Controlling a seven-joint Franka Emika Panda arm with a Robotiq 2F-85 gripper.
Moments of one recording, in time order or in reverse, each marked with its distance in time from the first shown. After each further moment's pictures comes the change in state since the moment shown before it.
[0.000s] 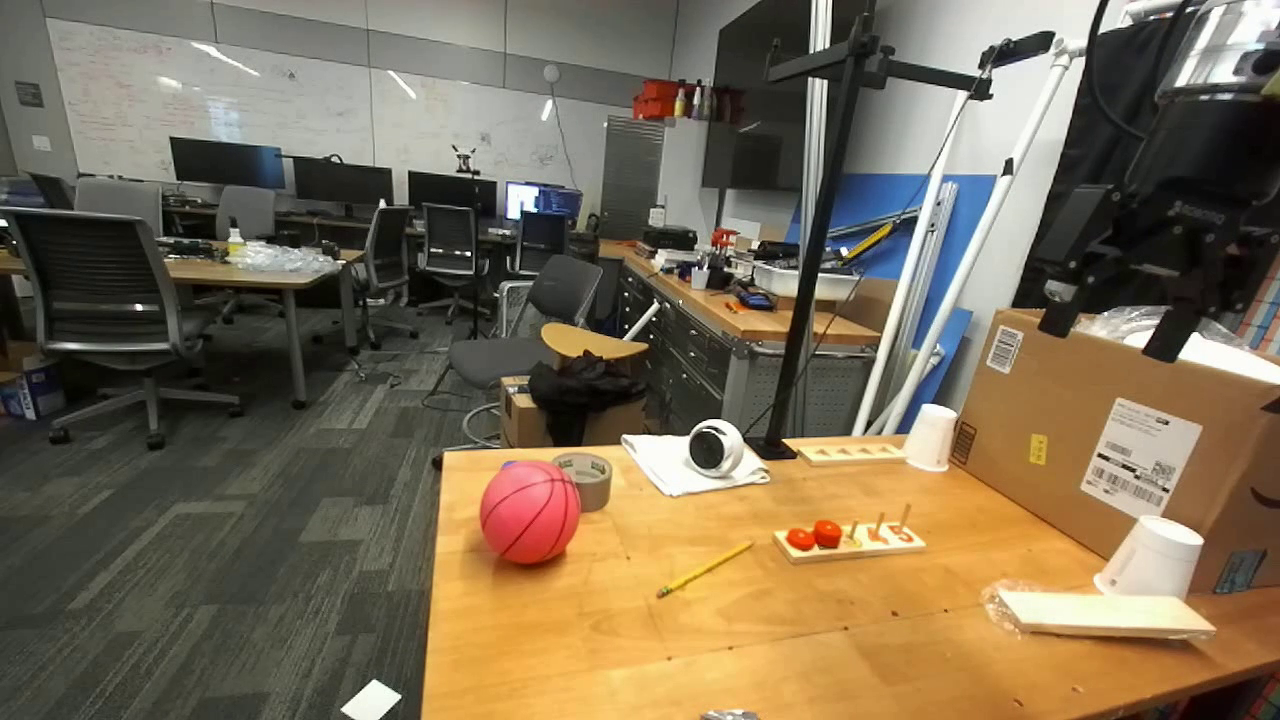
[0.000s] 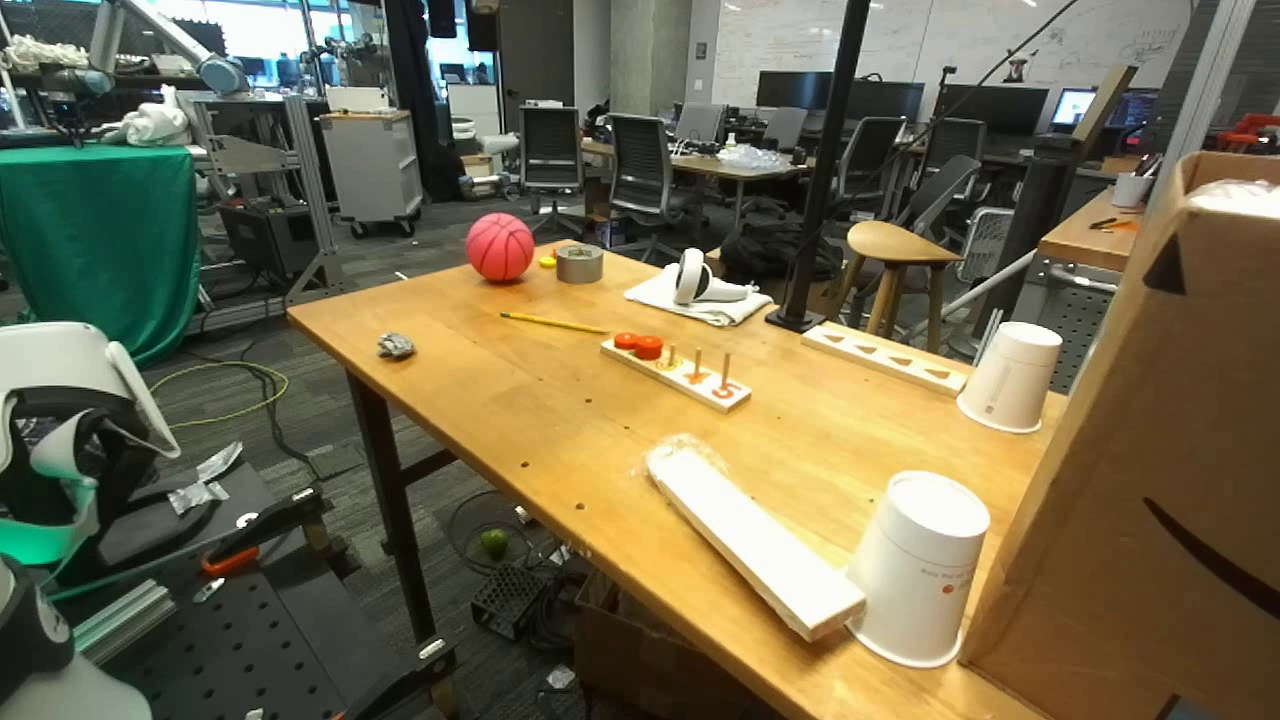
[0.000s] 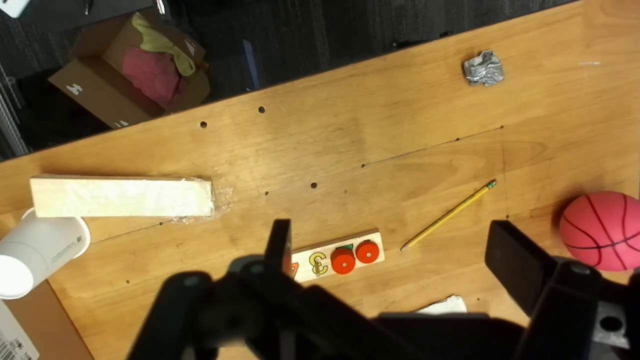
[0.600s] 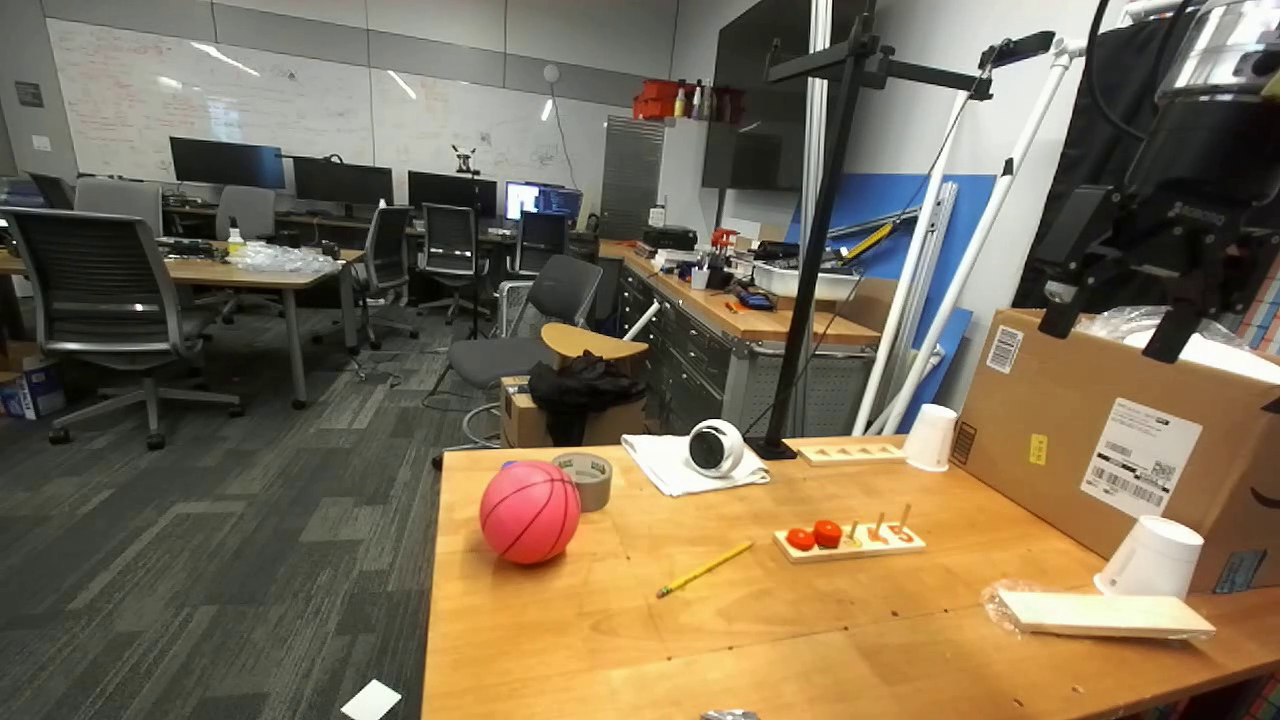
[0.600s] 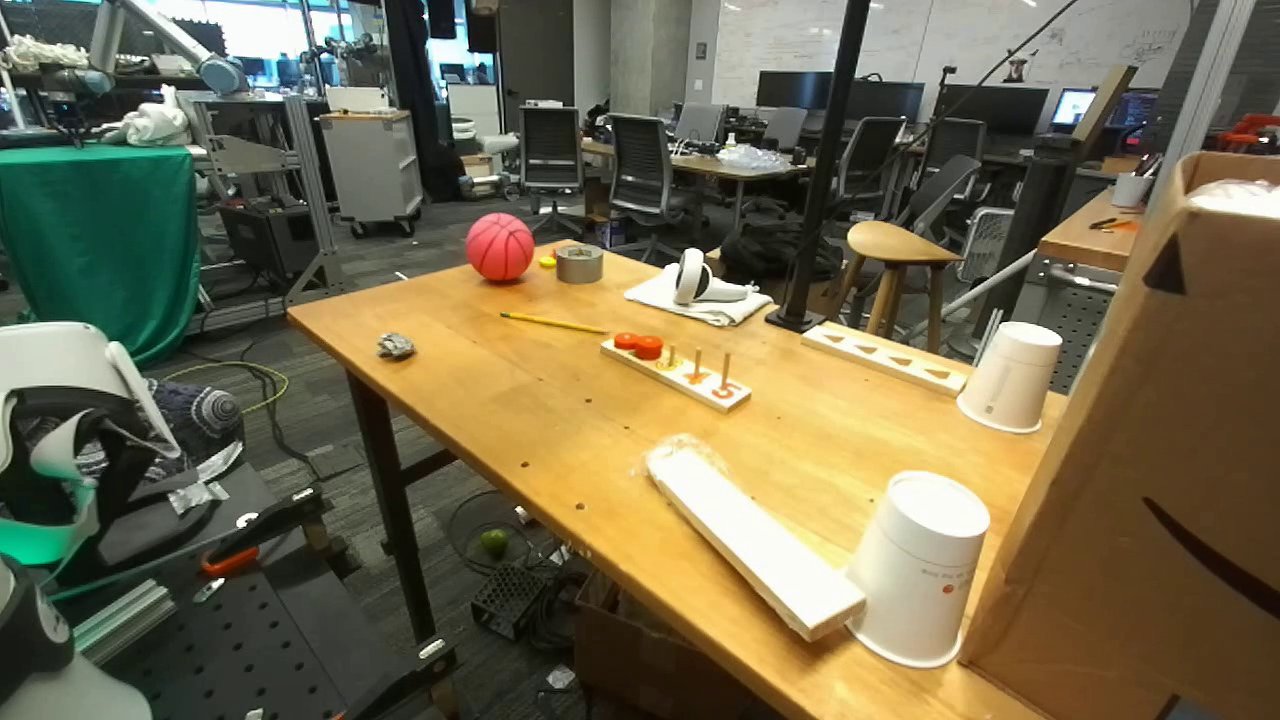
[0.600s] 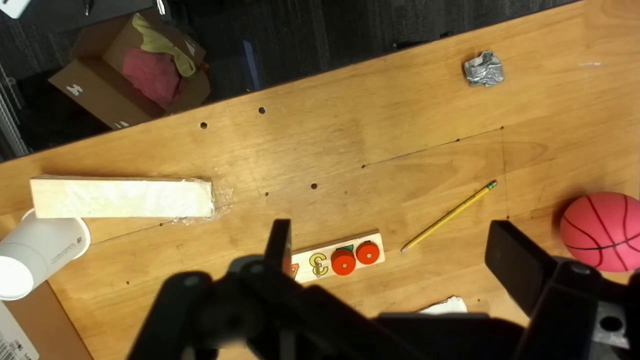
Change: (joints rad) arm 0.000 0.001 0.000 -0.002 0.000 0.000 0.000
